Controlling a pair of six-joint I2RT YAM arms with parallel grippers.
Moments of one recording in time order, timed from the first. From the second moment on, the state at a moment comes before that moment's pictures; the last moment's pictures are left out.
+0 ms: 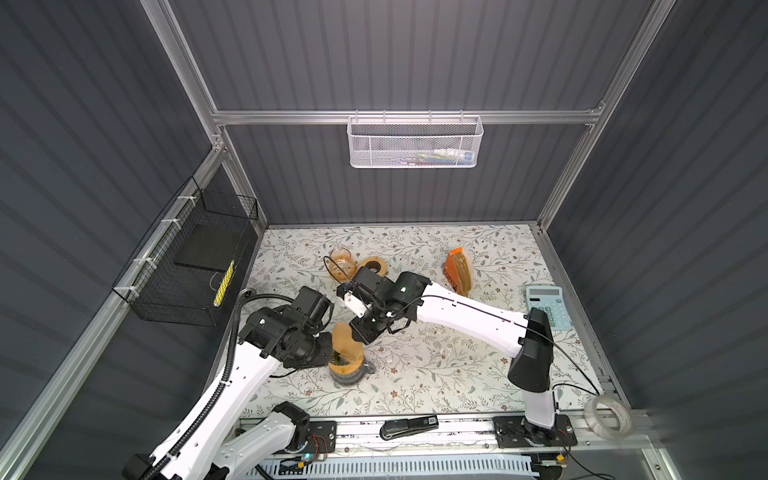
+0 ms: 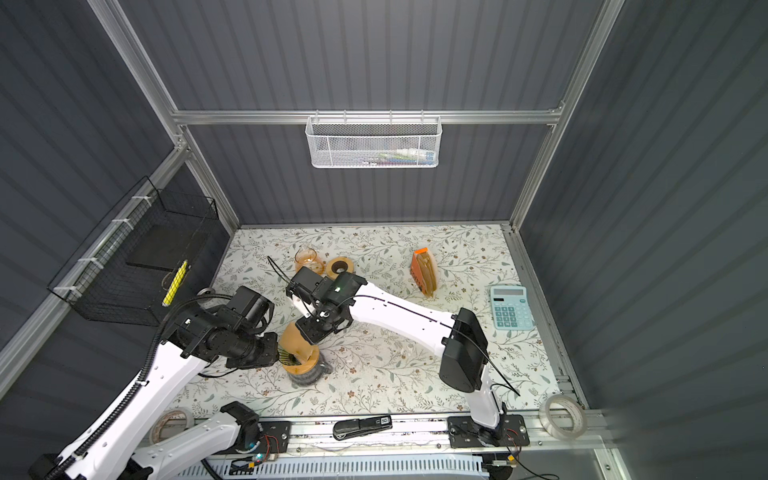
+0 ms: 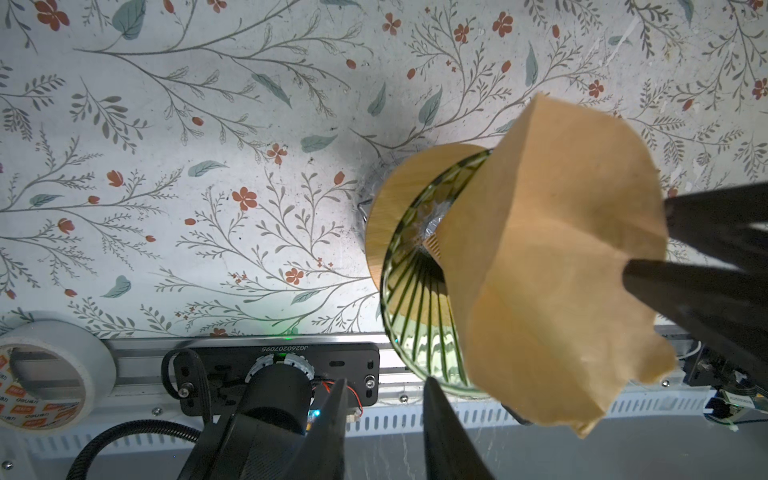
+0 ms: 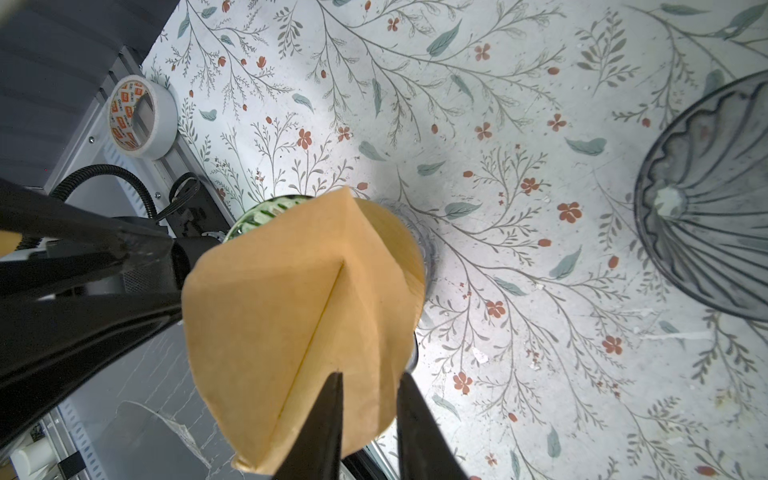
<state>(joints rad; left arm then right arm) -0.53 0.97 1.11 -1.48 0.02 -0.55 1.12 1.99 1.94 -1.04 -0.20 0.31</state>
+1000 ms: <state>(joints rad) -0.53 1.02 1.17 -1.38 0.04 -0.55 1.12 2.00 1.95 -1.04 -0.19 0.31</state>
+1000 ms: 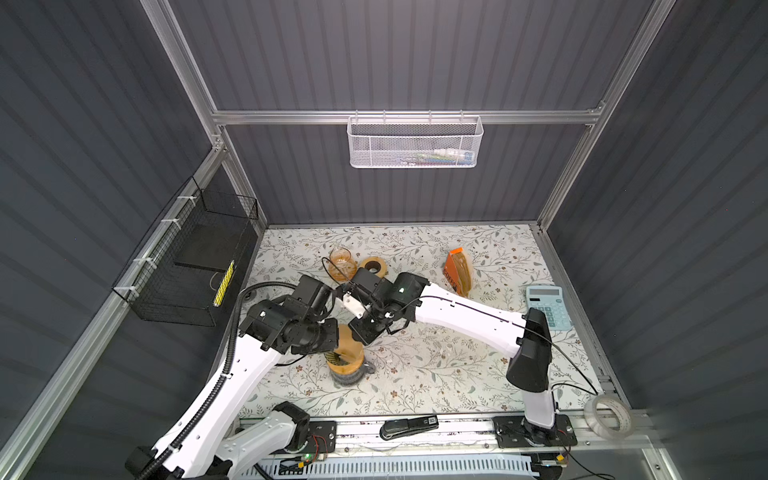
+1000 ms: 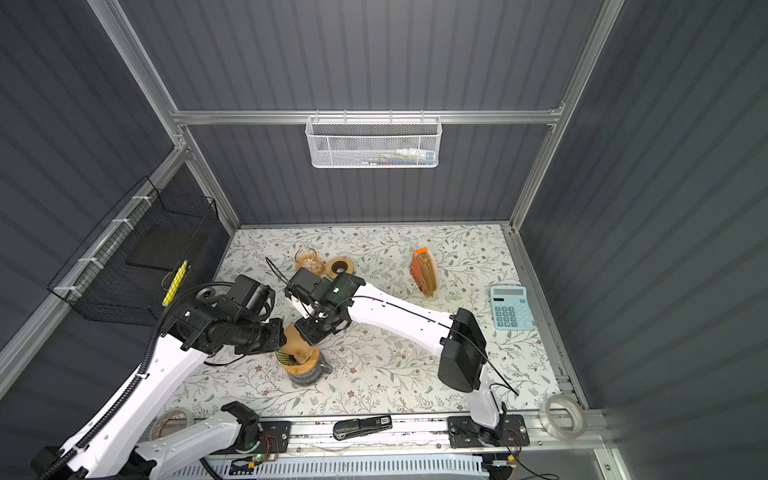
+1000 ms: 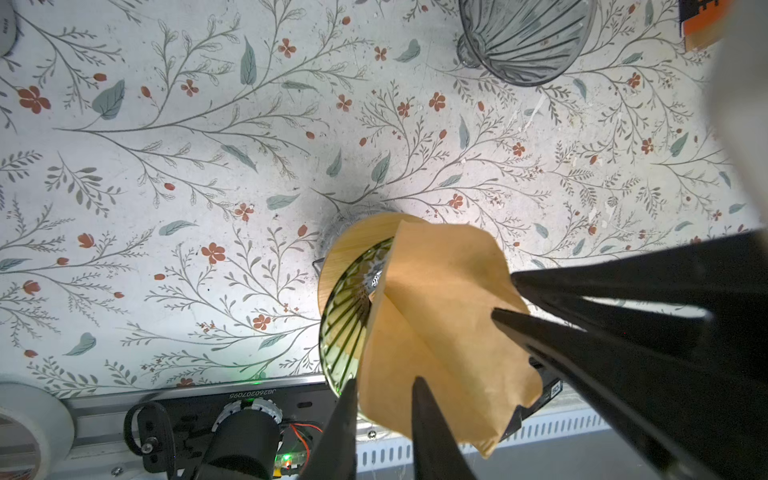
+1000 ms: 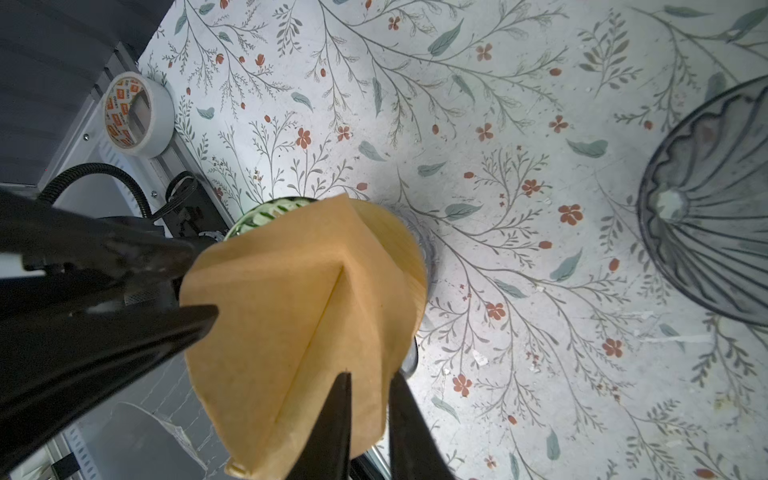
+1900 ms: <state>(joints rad) -0.53 0.98 1.09 -1.40 0.02 -0.55 1.12 2.04 1.98 -1.04 -0.18 0.31</state>
